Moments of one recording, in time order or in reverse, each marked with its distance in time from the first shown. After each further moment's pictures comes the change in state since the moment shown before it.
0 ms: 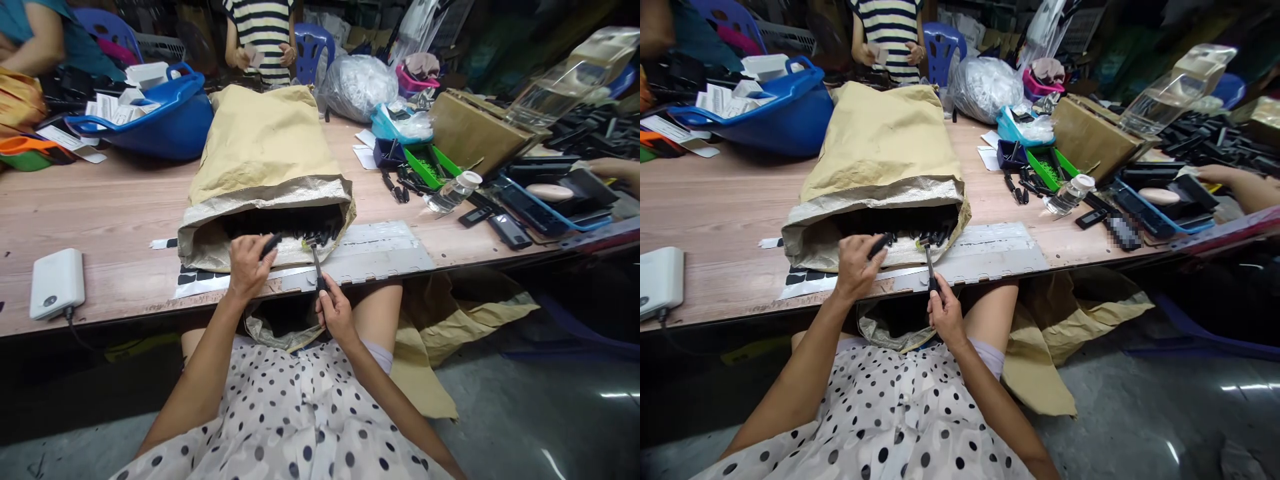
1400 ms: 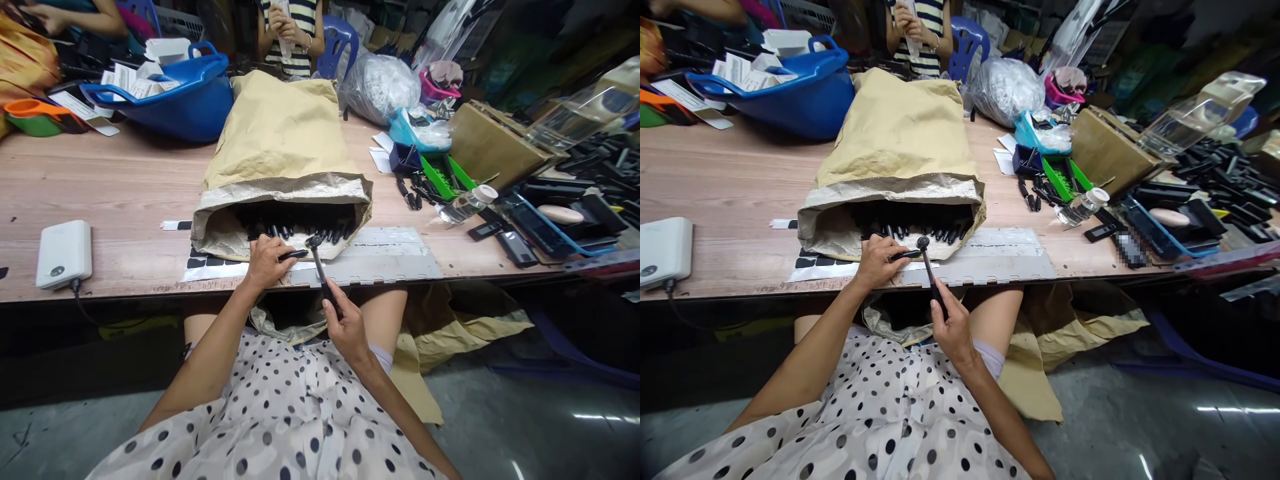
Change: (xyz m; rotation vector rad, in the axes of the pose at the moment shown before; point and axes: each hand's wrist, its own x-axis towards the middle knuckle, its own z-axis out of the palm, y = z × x) left_hand -0.003 0.004 0.022 -0.095 -0.209 0.028; right_hand -0.020 -0.010 -0.017 -0.502 -0.005 -0.506
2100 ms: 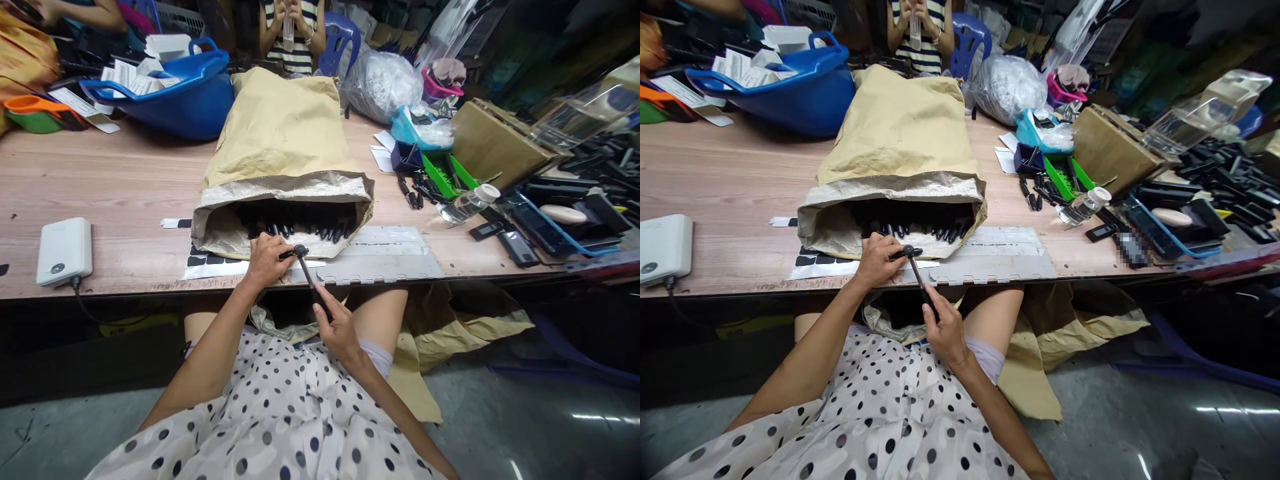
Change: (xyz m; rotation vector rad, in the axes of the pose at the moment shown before) left_hand -0.001 -0.001 -0.001 0.015 0.002 0.042; right_hand -0.006 0.006 0.015 -0.028 -0.016 -0.114
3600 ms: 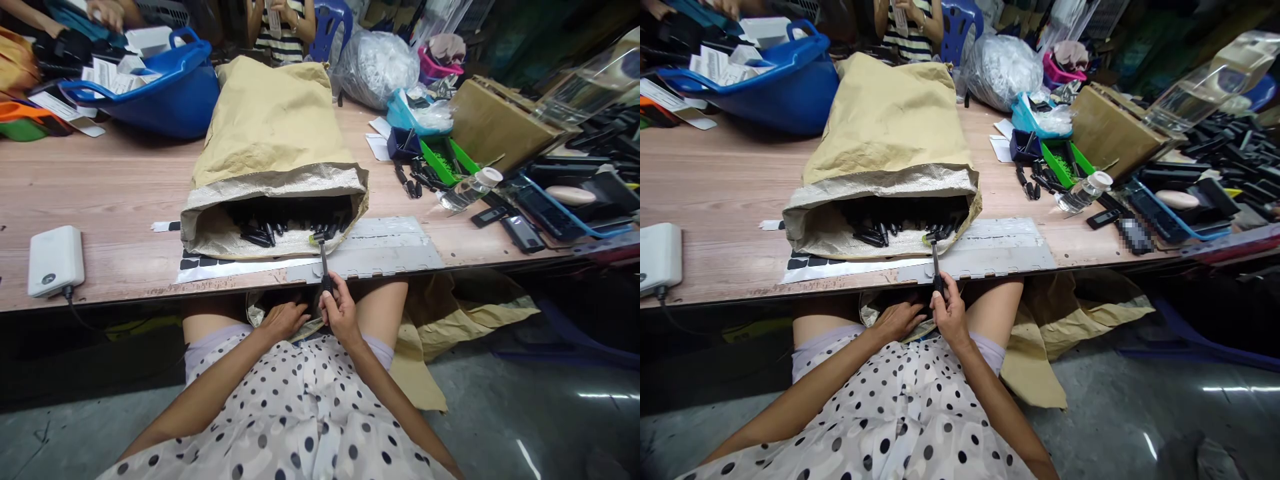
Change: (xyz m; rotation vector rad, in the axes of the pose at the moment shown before) left_hand -0.100 0.014 0.079 0.065 -0.355 0.311; right_hand 0.004 0.010 0.004 0.524 0.023 0.563
